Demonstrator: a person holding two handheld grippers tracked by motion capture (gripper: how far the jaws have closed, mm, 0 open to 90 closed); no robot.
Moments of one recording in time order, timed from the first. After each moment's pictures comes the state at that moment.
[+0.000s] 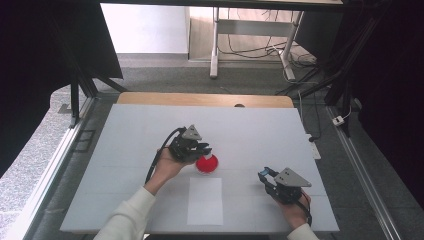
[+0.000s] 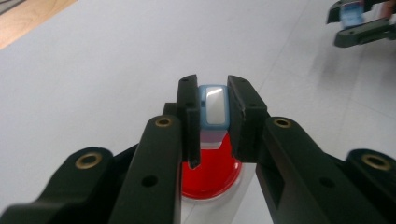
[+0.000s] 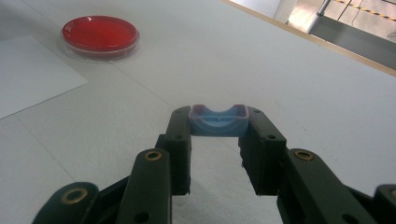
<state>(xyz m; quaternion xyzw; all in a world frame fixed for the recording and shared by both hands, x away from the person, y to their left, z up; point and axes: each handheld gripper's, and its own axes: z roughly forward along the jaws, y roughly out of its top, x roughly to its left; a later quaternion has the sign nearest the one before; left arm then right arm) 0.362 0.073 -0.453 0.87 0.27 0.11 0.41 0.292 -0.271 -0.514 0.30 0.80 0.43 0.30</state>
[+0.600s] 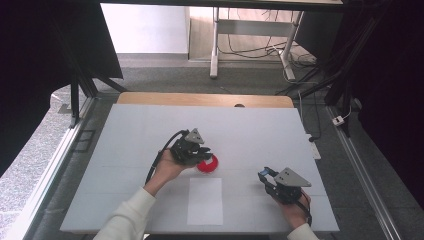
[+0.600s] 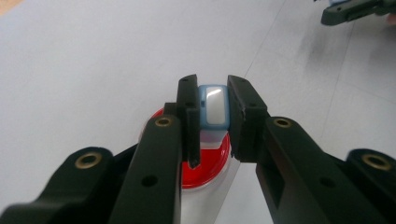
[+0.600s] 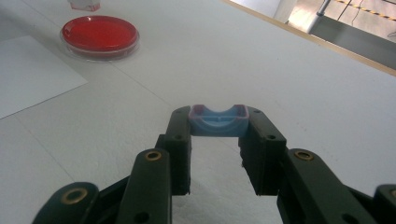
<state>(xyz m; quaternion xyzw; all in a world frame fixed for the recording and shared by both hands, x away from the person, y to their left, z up) 0.361 0.067 -0.460 0.88 0.26 0.09 0.38 0.292 -0.271 -0.514 0.30 0.80 0.43 0.30</state>
